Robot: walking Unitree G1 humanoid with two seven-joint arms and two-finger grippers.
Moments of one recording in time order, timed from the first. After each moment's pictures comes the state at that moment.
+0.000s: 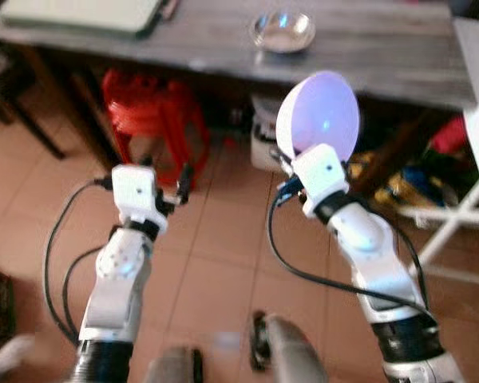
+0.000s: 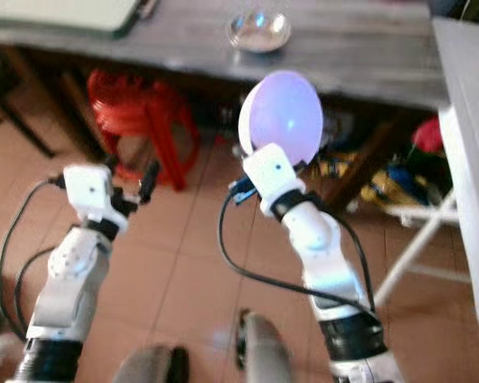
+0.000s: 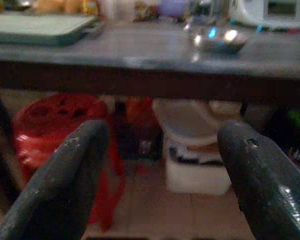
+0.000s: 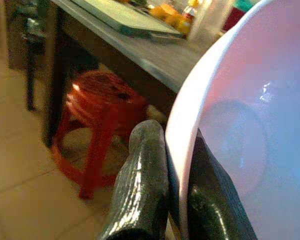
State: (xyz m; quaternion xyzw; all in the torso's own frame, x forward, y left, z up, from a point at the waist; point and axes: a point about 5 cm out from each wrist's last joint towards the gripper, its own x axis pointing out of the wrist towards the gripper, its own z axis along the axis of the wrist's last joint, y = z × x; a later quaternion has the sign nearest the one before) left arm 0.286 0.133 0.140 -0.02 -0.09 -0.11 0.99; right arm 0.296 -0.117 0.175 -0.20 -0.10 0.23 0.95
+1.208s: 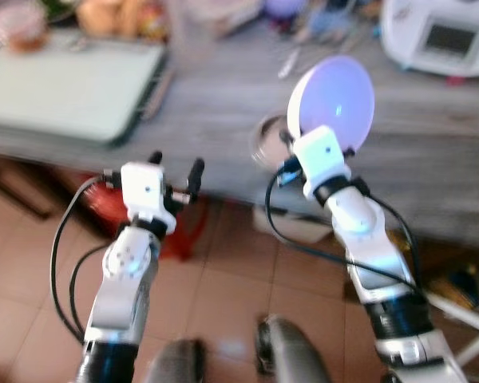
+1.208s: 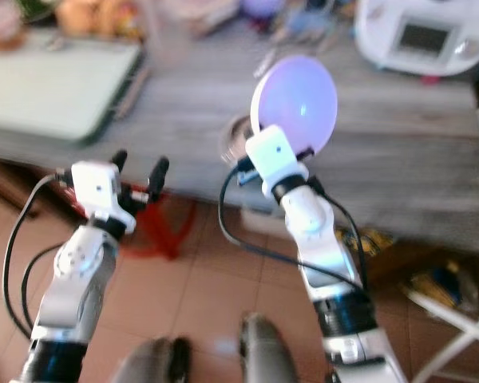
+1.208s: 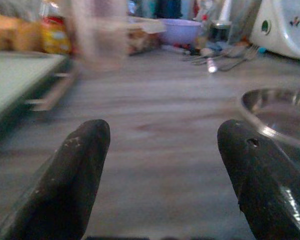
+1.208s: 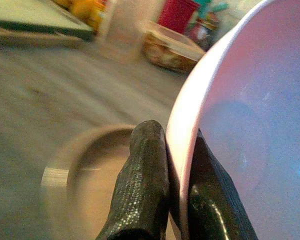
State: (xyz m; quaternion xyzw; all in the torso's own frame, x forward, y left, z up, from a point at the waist) left arm 0.283 0.121 0.144 -0.03 -0.10 -0.13 0.99; right arm 0.320 -0.118 0.184 -0.23 -0.11 0.16 0.95
